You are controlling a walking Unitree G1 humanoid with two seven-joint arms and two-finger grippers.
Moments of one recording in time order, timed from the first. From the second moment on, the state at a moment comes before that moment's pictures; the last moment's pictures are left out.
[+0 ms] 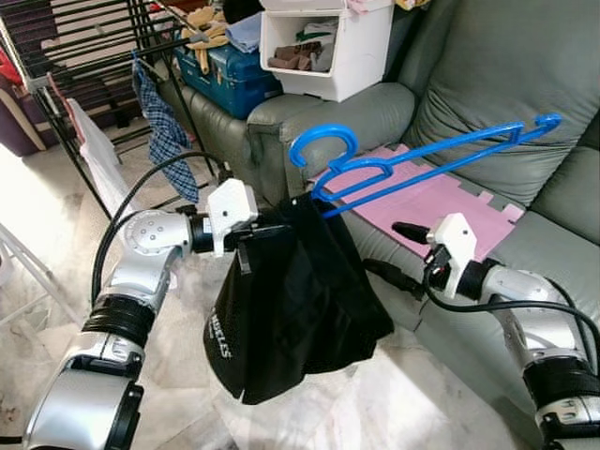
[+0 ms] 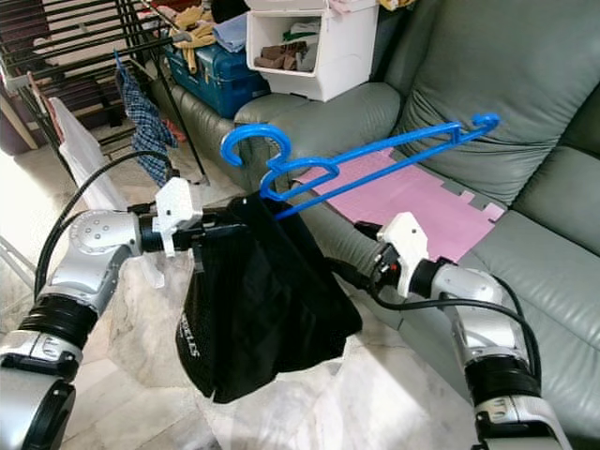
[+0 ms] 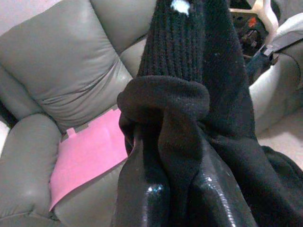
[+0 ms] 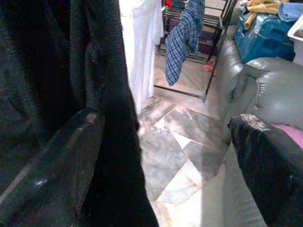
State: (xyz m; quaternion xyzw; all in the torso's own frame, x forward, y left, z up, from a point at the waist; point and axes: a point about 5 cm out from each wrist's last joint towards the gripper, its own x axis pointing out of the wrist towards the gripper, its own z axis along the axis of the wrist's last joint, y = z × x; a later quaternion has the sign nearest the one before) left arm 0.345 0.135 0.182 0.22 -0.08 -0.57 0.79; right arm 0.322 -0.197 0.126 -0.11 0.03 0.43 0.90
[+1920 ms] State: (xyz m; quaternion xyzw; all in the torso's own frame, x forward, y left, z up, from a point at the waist) left arm 0.320 0.190 0.139 0.04 0.05 -0.57 0.82; right arm 0.373 -0.311 0.225 -0.09 -0.02 -0.04 0.99
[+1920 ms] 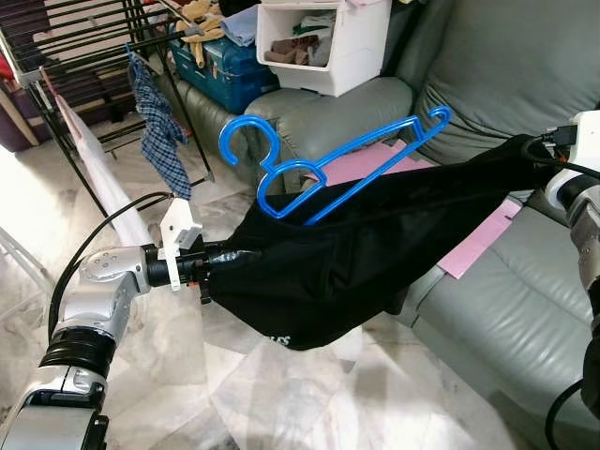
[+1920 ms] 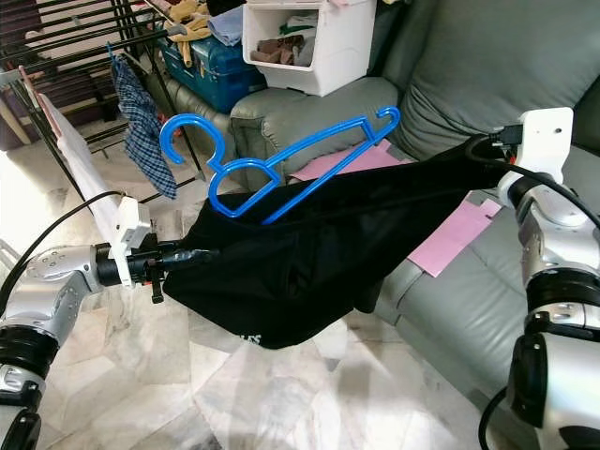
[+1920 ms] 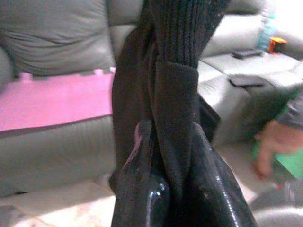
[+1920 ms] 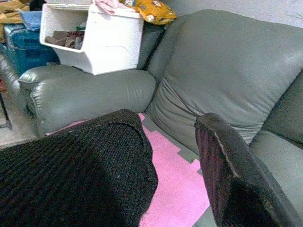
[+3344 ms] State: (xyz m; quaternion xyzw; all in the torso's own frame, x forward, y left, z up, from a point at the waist) left arm 0.343 0.138 0.069 0.24 0.16 -0.34 0.90; right arm 0.396 -0.191 0.199 -0.08 -0.07 0.10 0.99
